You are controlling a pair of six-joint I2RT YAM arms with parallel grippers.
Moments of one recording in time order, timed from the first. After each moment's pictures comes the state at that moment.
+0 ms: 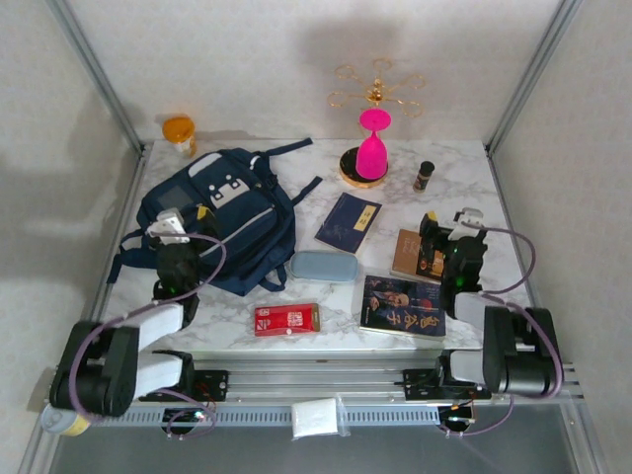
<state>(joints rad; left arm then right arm) -0.08 1.17 0.26 0.90 -0.34 -0.25 0.00 1.27 0.31 0.82 0.09 0.15</state>
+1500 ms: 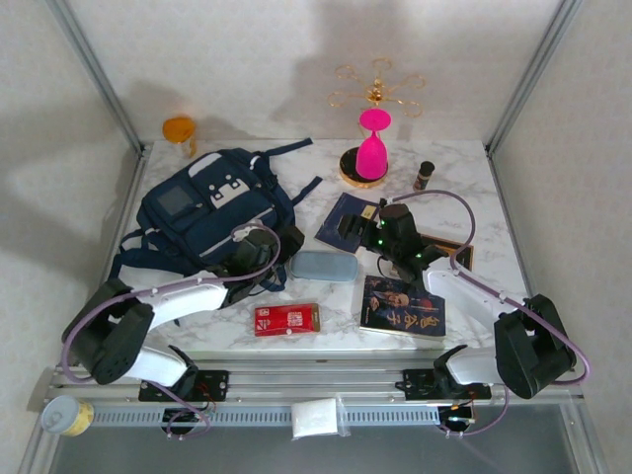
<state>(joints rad) -0.63 1.43 0.63 0.21 -0.16 -1.24 0.56 1.32 0.76 -0.02 -0.01 0.74</state>
